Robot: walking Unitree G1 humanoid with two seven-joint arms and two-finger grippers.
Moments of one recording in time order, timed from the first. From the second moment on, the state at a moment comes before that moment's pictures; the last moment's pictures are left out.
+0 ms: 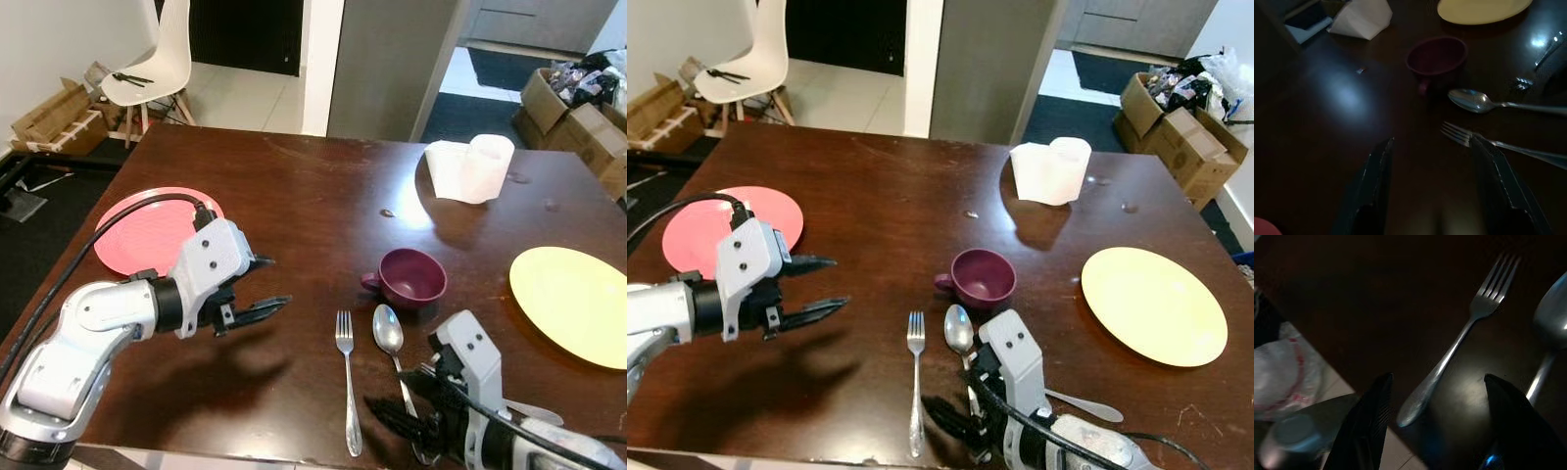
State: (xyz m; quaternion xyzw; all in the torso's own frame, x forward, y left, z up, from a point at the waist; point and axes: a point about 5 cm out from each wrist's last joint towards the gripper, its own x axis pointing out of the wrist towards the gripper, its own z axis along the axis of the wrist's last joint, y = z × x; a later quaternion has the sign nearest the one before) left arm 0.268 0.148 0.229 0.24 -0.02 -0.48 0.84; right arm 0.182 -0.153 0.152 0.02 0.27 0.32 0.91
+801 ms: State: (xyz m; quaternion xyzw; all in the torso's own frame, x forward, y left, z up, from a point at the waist) left arm 0.272 0.140 0.227 0.24 -0.02 -0.50 0.83; right arm 0.195 -0.194 0.115 -0.02 0.30 0.15 0.94
